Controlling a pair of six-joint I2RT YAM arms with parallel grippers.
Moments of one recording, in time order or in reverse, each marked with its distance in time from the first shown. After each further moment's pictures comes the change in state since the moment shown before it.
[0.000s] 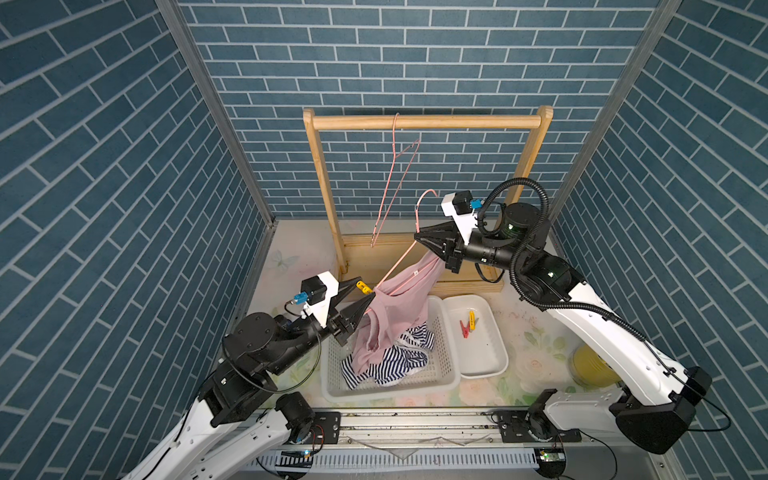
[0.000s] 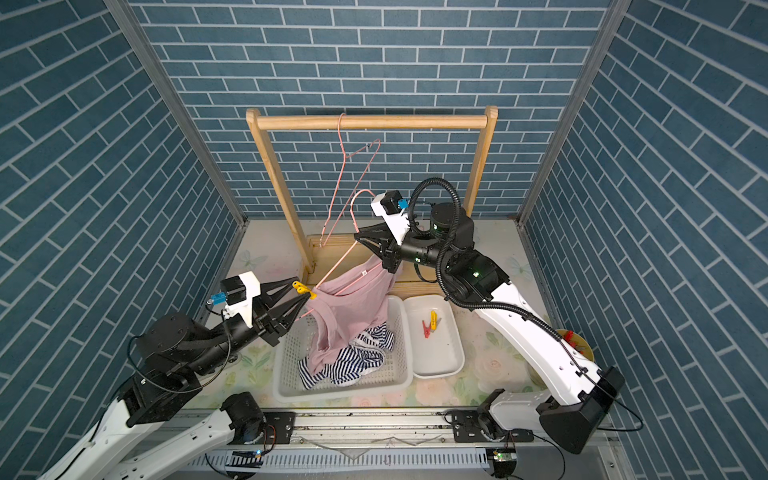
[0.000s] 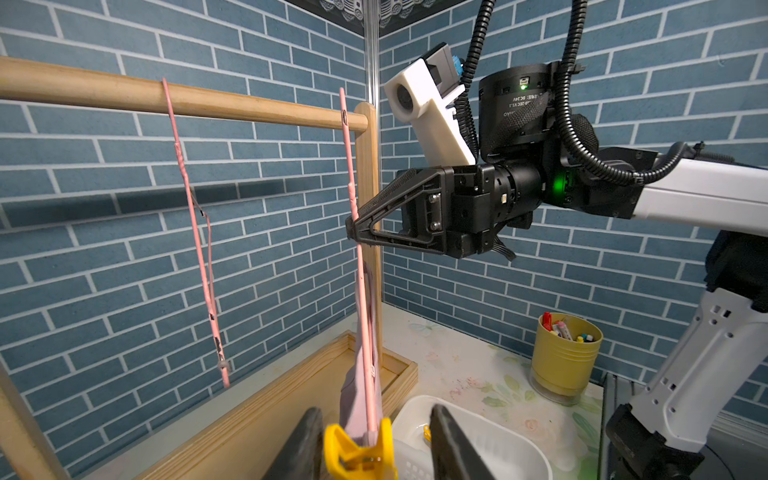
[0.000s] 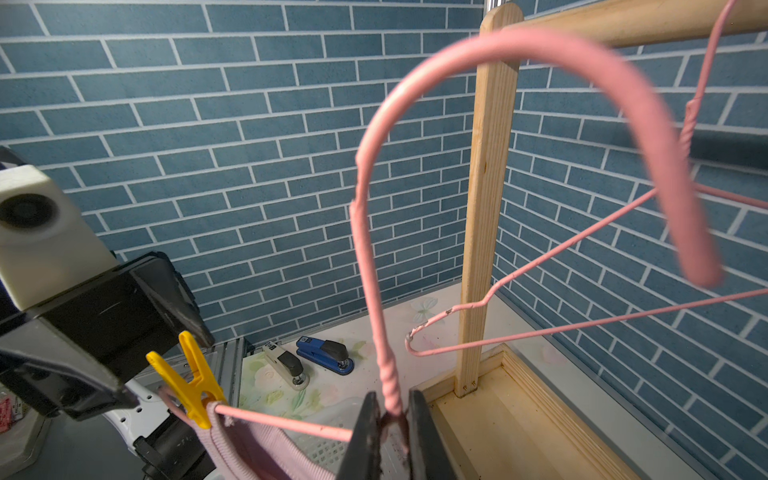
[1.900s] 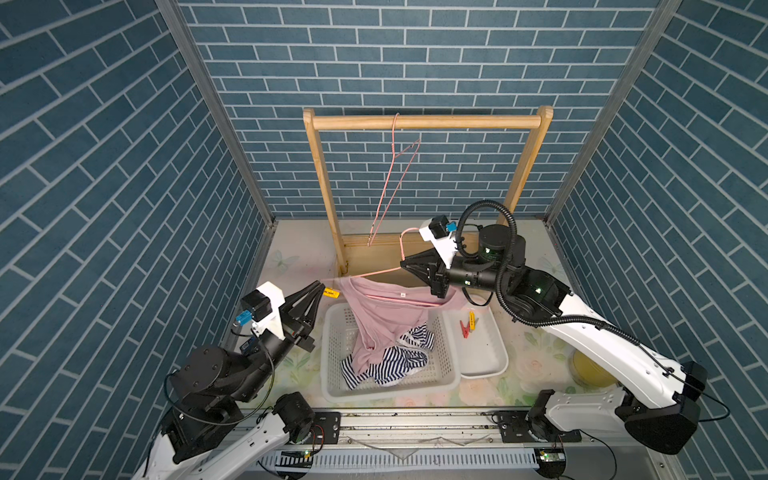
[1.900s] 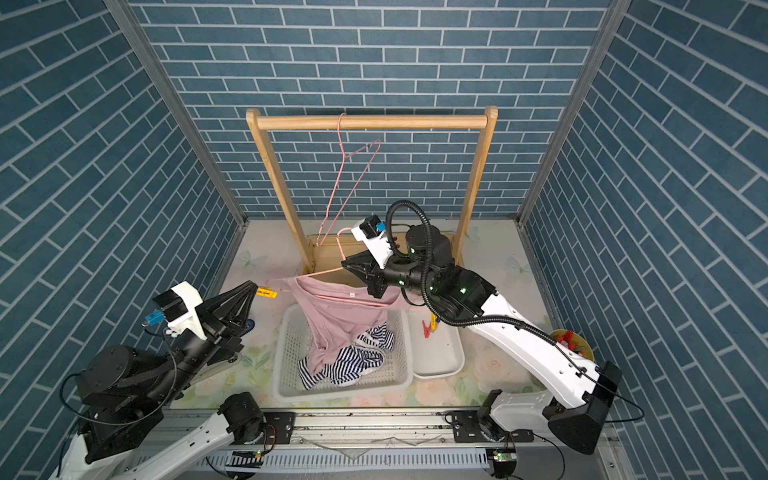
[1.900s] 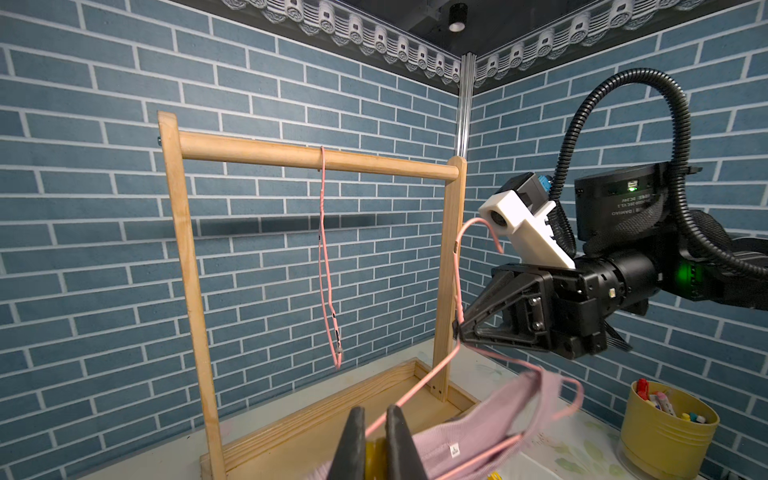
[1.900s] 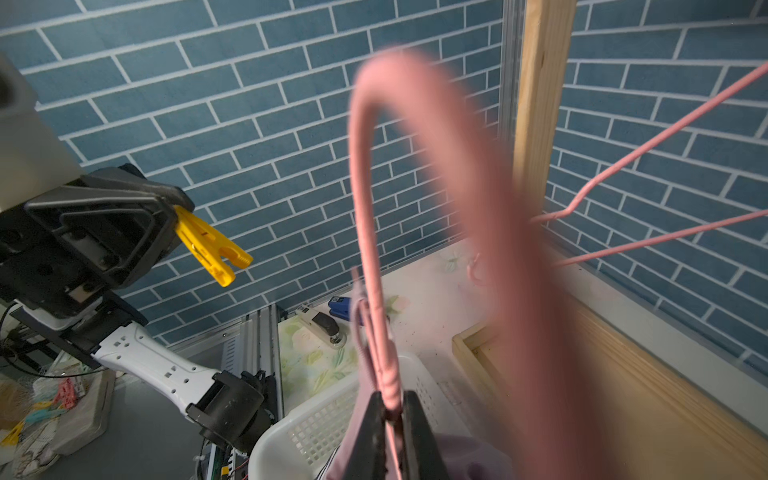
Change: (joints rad) left arm 0.000 -0.203 0.024 -0.124 -0.266 0.000; right arm 0.203 -0.022 -0.070 -0.120 0.187 0.089
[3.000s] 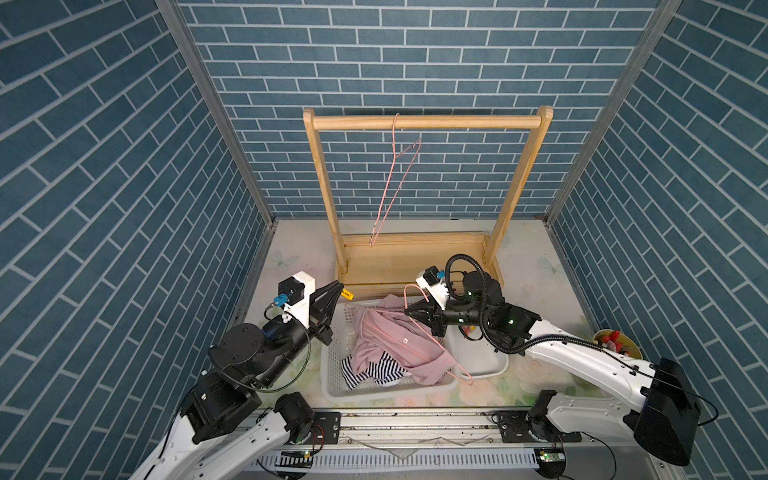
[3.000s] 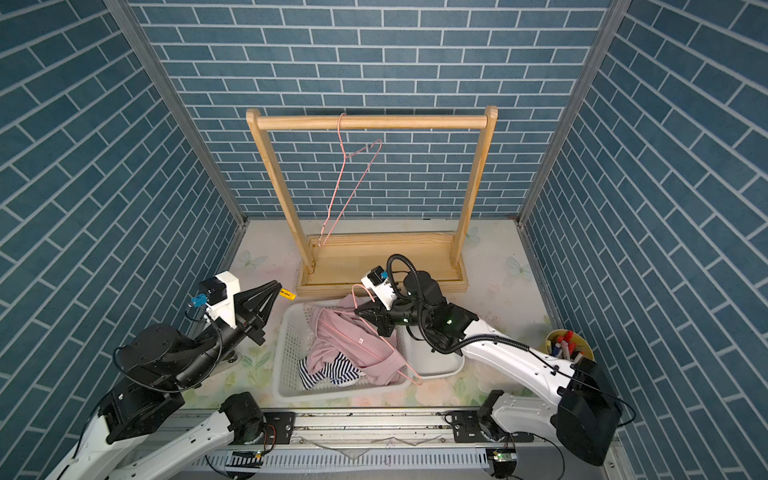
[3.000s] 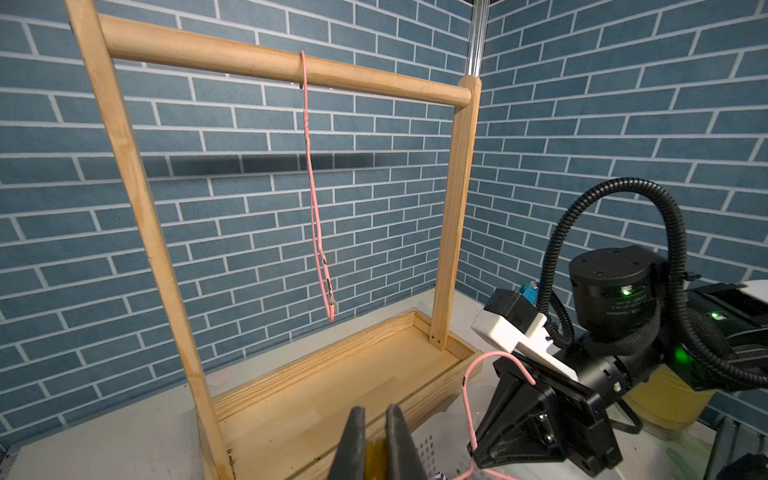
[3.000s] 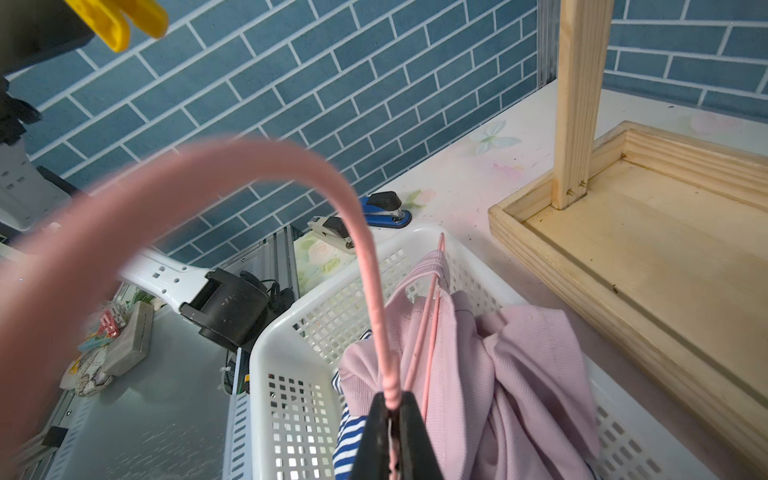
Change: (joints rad) left arm 0.000 0.129 -0.014 -0.029 0.008 -0.031; right arm -0.089 -0.043 -0.554 0.377 -0.169 0.100
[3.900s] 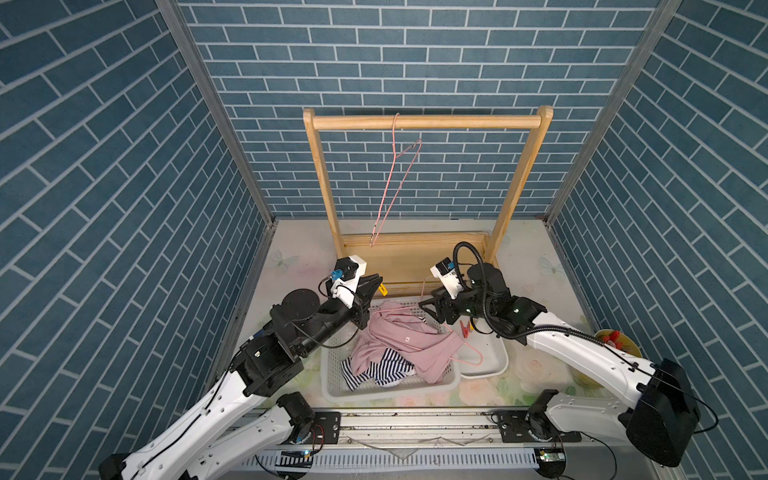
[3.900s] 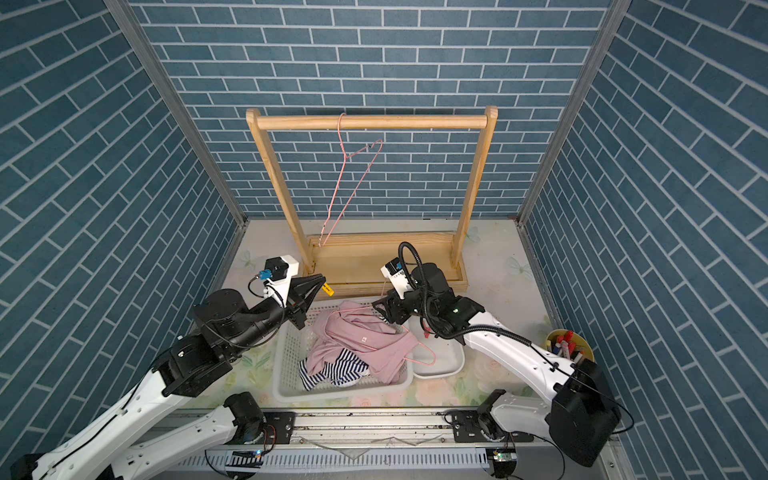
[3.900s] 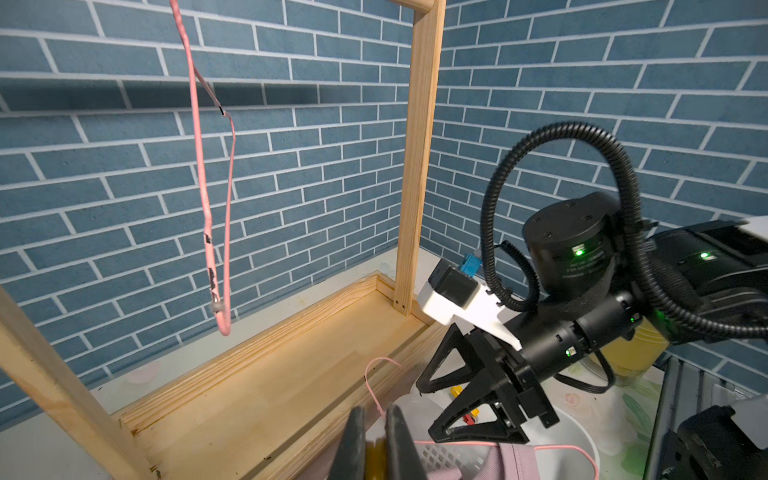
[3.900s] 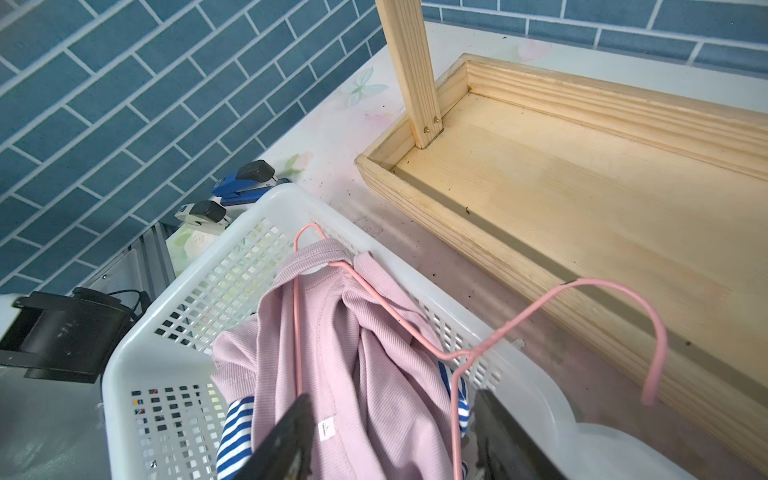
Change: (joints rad) left arm 0.000 0.270 0.000 0.129 0.140 -0.023; right arm -0.102 -0.041 0.032 -0.265 0.203 -0.055
